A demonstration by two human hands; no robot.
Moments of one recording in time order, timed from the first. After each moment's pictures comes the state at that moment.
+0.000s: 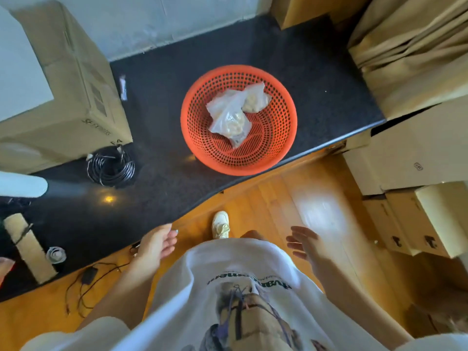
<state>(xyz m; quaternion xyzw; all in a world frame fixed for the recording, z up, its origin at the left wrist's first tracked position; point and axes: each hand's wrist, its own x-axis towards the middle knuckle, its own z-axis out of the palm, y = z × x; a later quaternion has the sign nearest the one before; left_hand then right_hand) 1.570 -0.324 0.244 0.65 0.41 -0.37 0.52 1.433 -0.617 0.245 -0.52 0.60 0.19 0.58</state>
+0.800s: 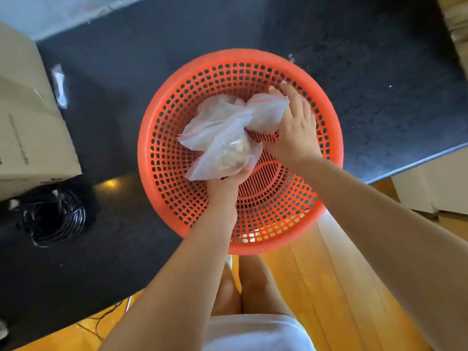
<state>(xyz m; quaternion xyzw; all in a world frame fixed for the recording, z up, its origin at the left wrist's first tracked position) 1.747 -0.580 0.128 0.62 0.35 -0.32 0.63 1.767 -0.727 0.126 -0.96 0.16 0.06 0.24</state>
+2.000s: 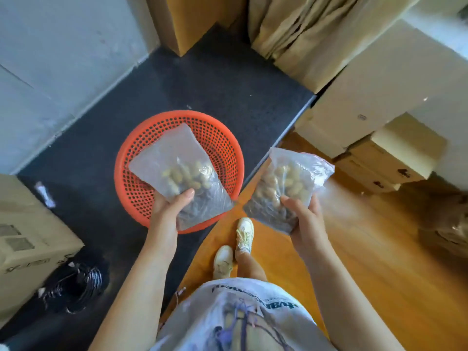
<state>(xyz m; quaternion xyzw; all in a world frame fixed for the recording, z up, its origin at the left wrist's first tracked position) 1.711 -0.505 0.297 0.61 -0.05 -0.41 0.67 1.527 -0.641 0.310 -0.38 0.49 -0.25 0.74</state>
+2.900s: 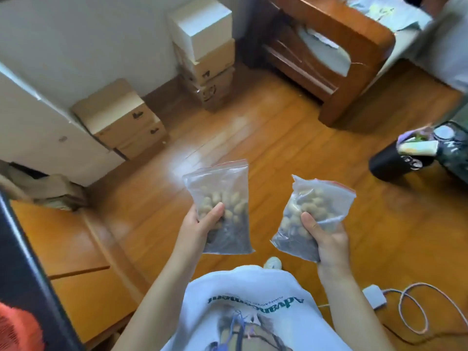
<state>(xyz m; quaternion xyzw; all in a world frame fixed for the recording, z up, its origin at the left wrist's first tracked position) 1.237 -0.445 0.366 0.47 -0.50 -0.71 0.15 1.088 -0.279 0.350 0.04 0.67 -0.68 0.30</state>
